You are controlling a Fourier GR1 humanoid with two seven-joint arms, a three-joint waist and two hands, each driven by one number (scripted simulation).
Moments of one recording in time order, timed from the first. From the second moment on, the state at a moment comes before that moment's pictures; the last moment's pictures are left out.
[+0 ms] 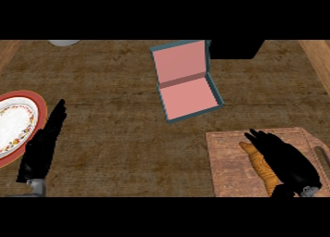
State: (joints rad) left arm 0.02 0.23 -0.01 -1.58 -0.15 0.11 0.11; right arm 0.04 -0.43 0.27 -1.67 0.99 0.42 0.15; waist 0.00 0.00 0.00
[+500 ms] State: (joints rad) left arm 0.01 0.22 0.03 -1.56 -0.16 0.06 0.09; right arm 0.06 -0.40 0.24 -1.62 1.05 0.43 0.09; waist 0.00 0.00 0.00
